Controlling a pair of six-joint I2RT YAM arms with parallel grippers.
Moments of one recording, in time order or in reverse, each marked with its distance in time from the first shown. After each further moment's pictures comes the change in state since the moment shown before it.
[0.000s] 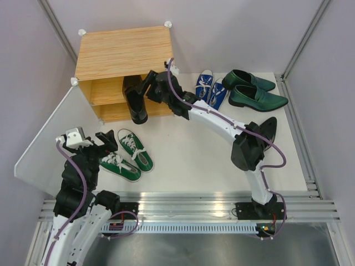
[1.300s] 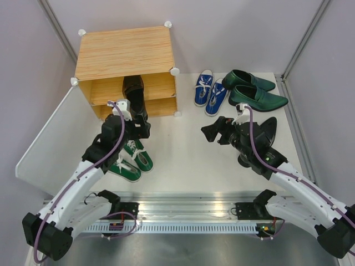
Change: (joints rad) left arm -0.091 0.594 0.076 0.163 0.315 -0.043; right arm -0.189 -1.273 -1.305 0.082 -0.085 -0.328
